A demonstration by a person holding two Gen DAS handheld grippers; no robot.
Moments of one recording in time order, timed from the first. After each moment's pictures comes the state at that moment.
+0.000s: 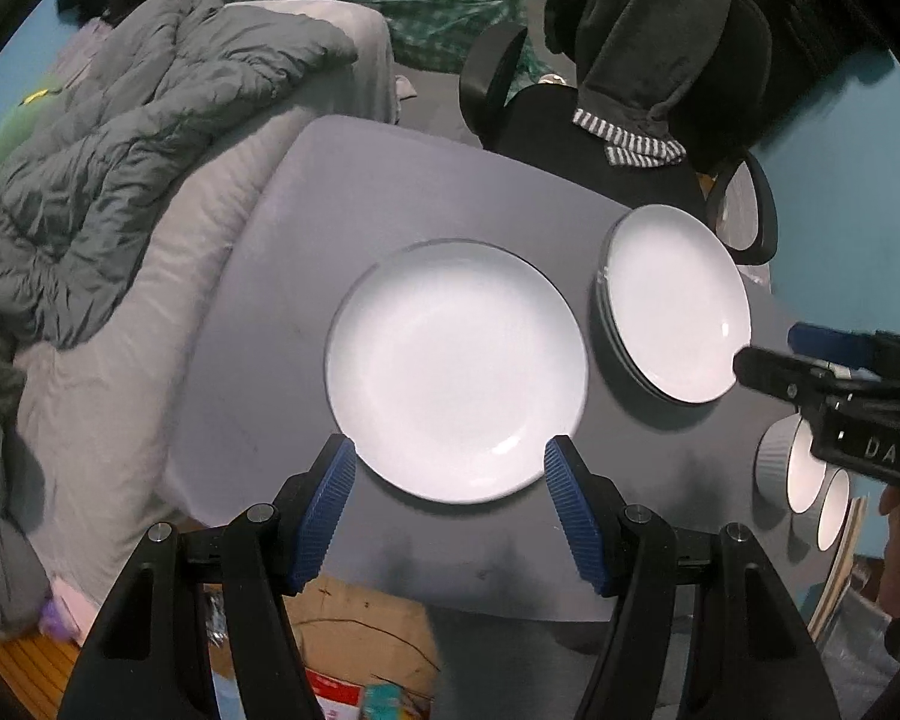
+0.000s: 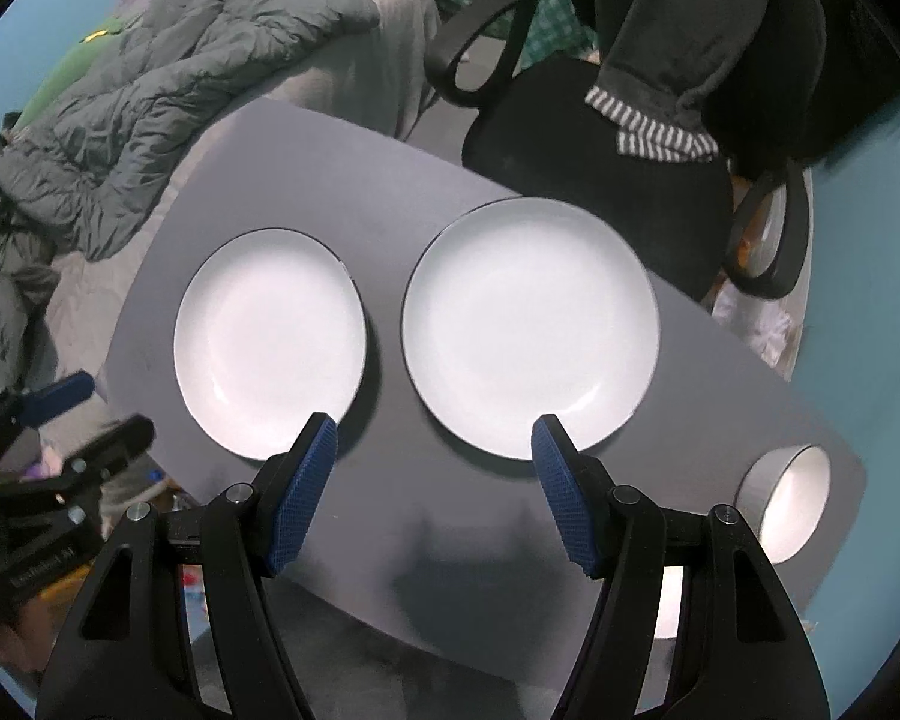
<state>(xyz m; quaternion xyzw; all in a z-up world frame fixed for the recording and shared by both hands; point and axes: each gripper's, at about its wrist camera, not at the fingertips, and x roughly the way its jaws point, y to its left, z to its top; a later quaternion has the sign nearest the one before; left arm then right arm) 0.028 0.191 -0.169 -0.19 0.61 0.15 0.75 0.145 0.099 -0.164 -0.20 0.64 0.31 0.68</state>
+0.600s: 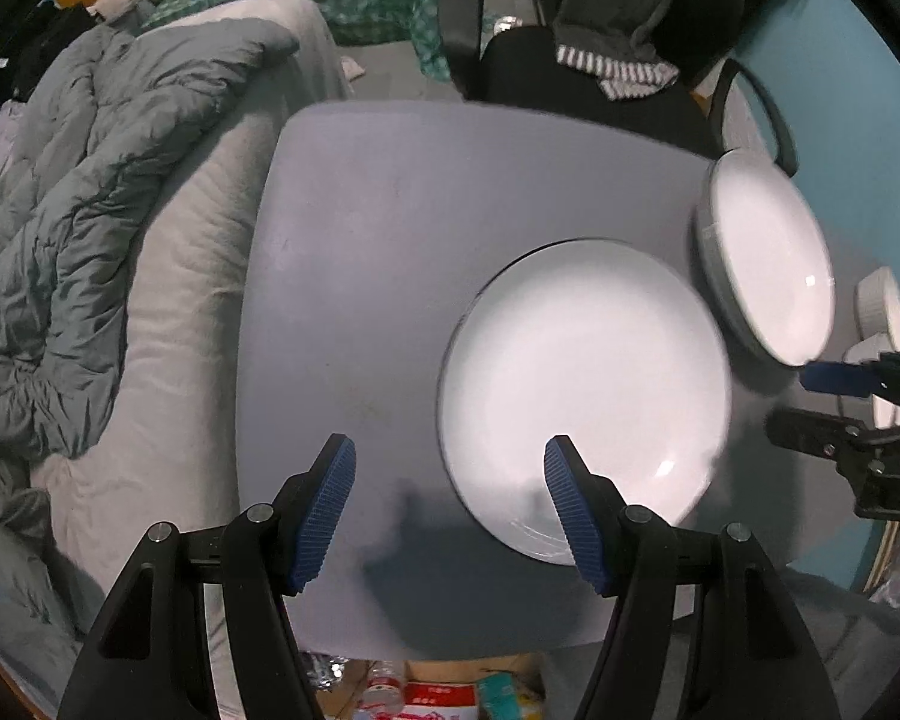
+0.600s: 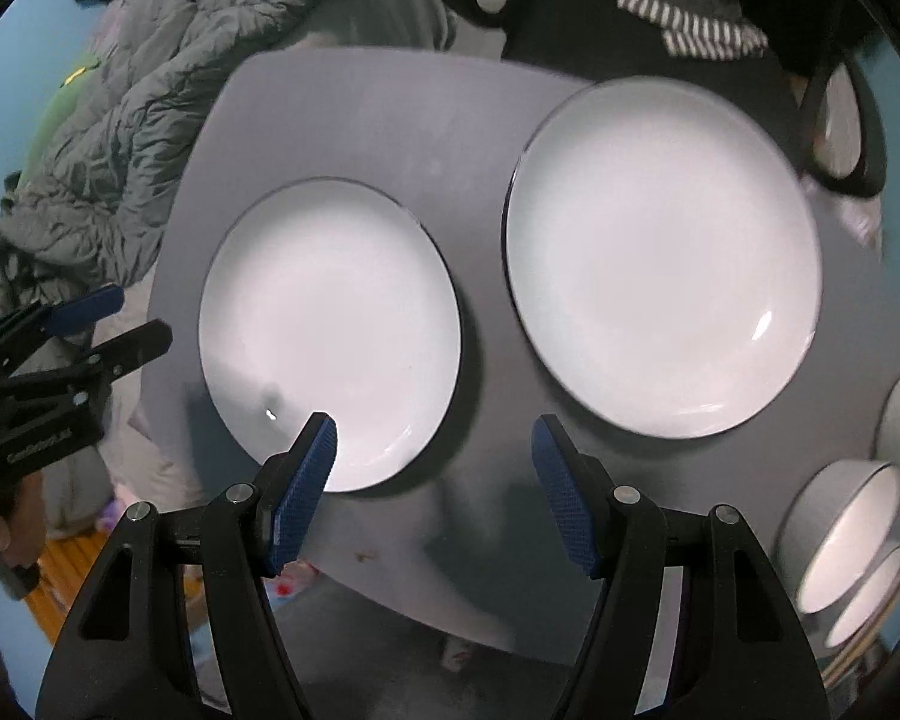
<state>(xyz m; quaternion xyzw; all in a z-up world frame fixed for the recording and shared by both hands) 0.061 0.261 -0.238 -0.10 0.67 0.07 0.73 0.129 0.123 -0.236 -0.10 0.72 0.29 0.63</state>
